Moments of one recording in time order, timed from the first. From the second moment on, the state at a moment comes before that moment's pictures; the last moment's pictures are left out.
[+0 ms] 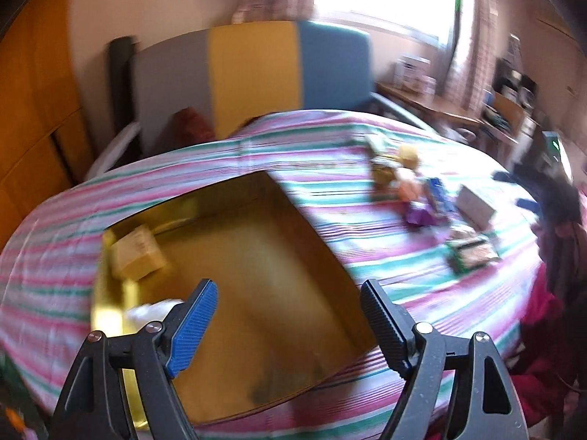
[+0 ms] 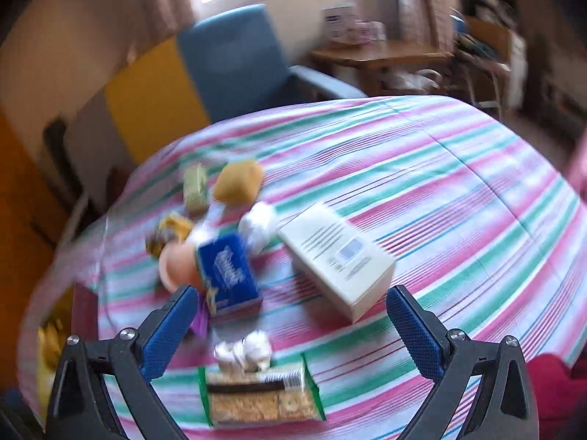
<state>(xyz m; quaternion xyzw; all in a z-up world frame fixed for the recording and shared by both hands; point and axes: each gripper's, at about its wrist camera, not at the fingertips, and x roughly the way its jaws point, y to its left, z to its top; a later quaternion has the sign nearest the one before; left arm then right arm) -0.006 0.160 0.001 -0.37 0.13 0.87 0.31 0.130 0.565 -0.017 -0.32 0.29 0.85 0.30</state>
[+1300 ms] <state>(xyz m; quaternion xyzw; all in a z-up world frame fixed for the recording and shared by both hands) 0.064 0.416 -0.087 -0.36 0.33 0.69 0.53 0.158 0.604 -0.024 -0.30 0.41 0.81 0.29</state>
